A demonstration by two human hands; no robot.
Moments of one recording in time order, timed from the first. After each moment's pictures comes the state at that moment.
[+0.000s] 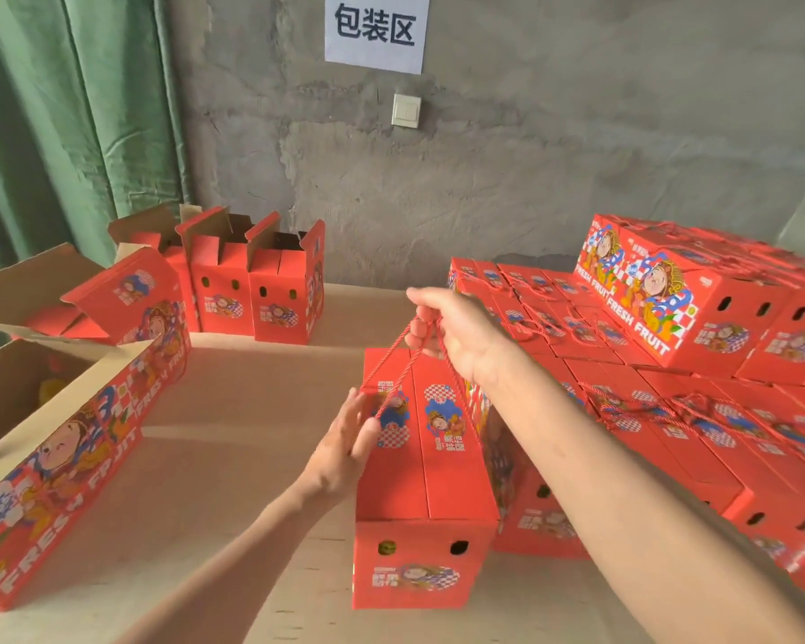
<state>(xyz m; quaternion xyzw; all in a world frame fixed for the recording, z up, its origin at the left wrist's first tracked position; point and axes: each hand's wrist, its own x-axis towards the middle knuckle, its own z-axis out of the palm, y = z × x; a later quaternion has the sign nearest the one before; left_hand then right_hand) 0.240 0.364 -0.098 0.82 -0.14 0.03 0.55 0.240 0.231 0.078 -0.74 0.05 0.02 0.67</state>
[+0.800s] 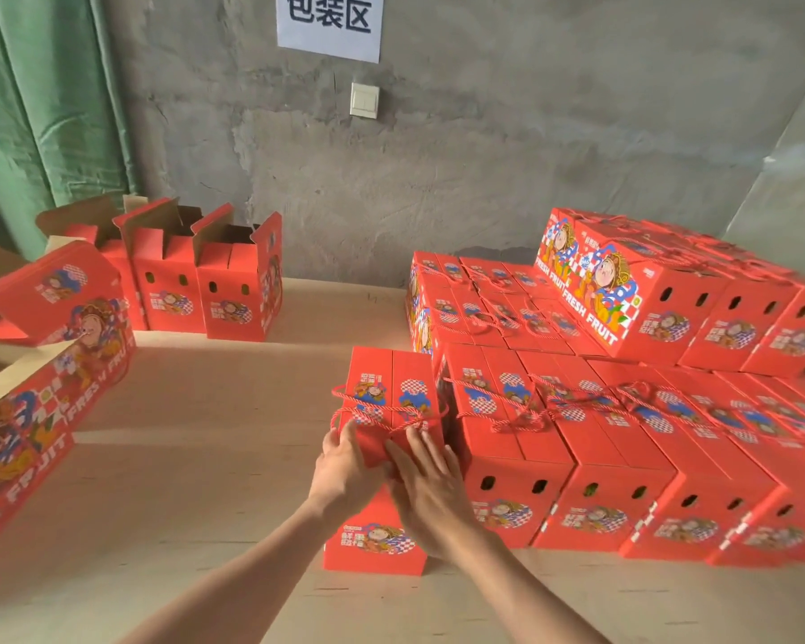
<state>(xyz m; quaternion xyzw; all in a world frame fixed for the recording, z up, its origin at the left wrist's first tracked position) 0.241 0.280 -0.120 0.91 -0.02 -0.06 0.41 0.190 0.148 -0.122 -0.99 -0.07 -0.06 0.08</state>
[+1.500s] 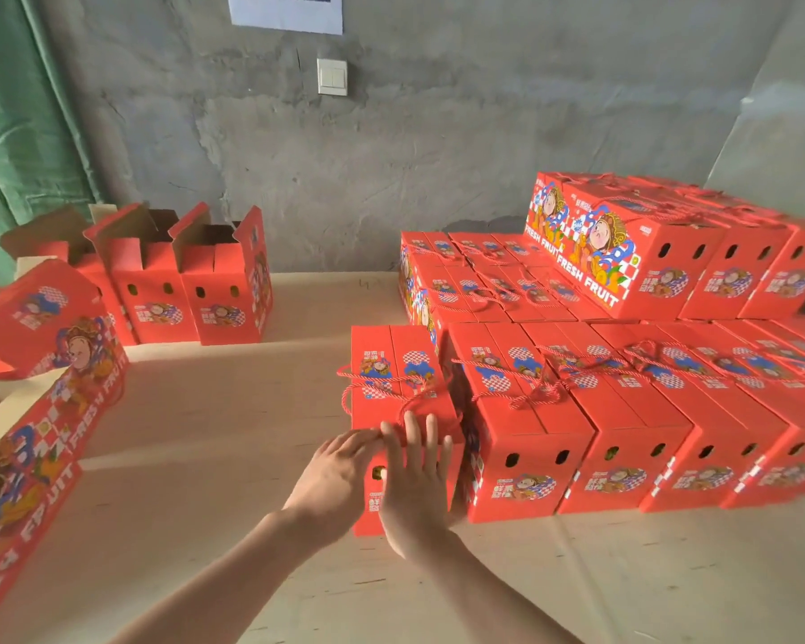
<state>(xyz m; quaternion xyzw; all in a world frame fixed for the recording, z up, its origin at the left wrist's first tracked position) 0.241 0.337 -0.120 0.91 -0.35 0.09 0.22 0.206 0.214 -0.155 -0.98 0.04 -0.20 0.07</state>
